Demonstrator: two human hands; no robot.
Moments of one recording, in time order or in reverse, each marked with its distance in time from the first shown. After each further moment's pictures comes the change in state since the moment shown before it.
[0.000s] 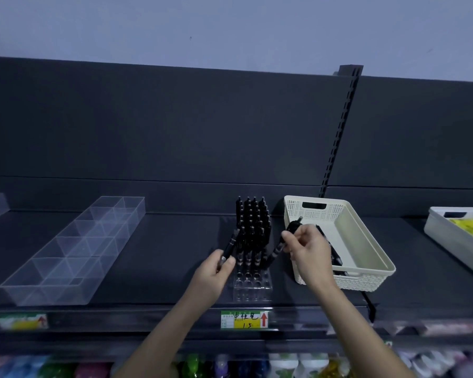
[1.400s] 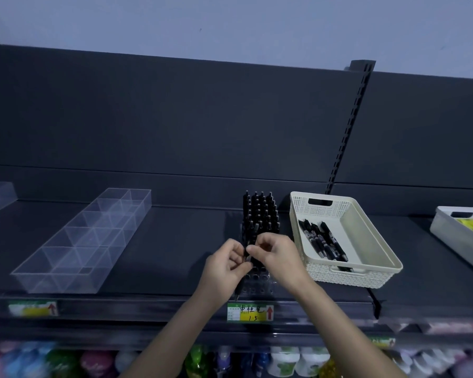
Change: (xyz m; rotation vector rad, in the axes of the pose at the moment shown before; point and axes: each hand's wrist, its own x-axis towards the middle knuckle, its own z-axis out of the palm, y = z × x) left_hand 0.003 -0.006 0.007 -0.006 0.119 0.132; right_hand -0.024 -0.020 0.041 -0.213 -0.367 -0.085
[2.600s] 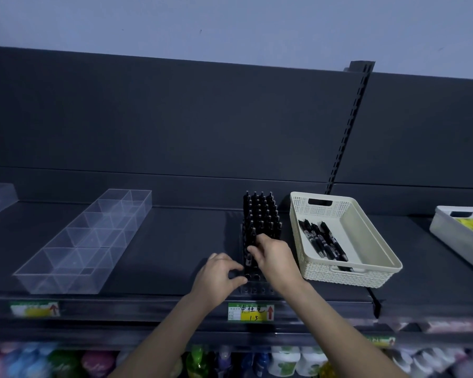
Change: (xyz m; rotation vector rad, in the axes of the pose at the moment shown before) left_hand 0.012 -0.035 -0.004 0.620 -0.159 0.030; right_hand 0.012 0.021 0.013 -0.410 0.021 -0.107
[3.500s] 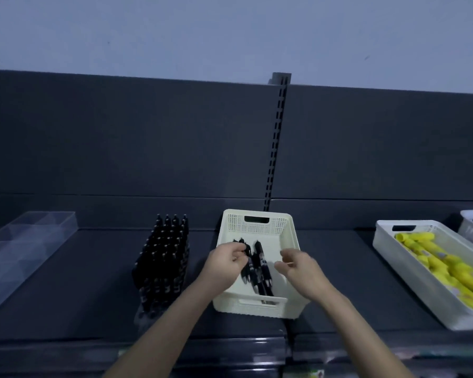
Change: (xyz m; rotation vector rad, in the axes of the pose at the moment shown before) left_hand 0.103 0.192 0.060 -0.384 -0.054 -0.157; right_hand 0.007 0.182 -0.155 0.121 -0.178 0.327
